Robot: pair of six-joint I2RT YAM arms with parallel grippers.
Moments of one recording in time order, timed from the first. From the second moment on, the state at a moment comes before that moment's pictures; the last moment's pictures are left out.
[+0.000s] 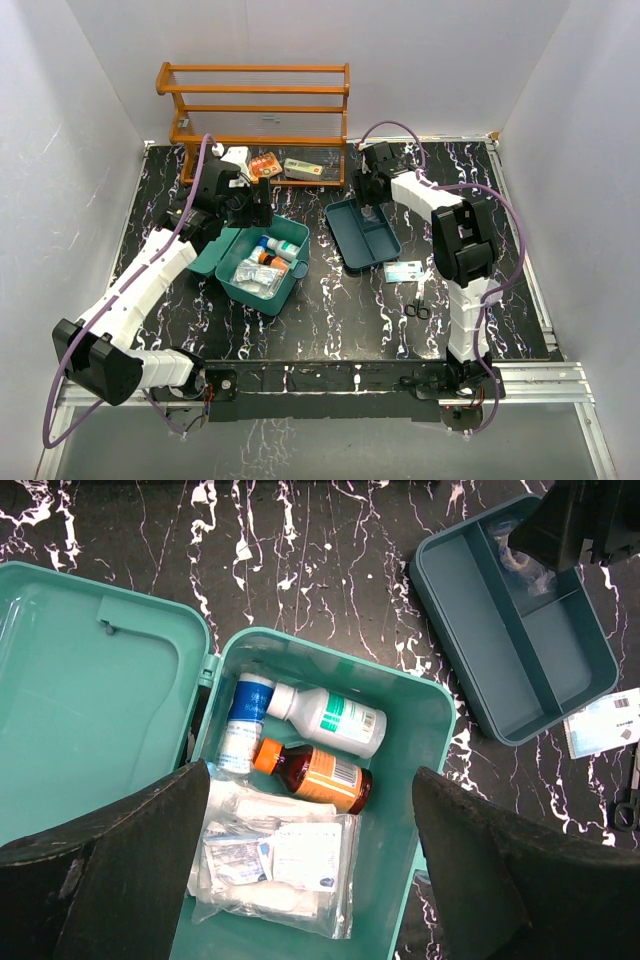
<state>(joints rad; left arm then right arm) -0.46 1.28 1.25 -0.66 -0.12 -0.31 0.33 2.12 1.63 -0.43 0.03 0.08</state>
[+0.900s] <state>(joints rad) -0.46 1.26 1.25 -0.66 -0.13 -0.31 0.34 2.10 1.59 -0.58 0.01 0.20</state>
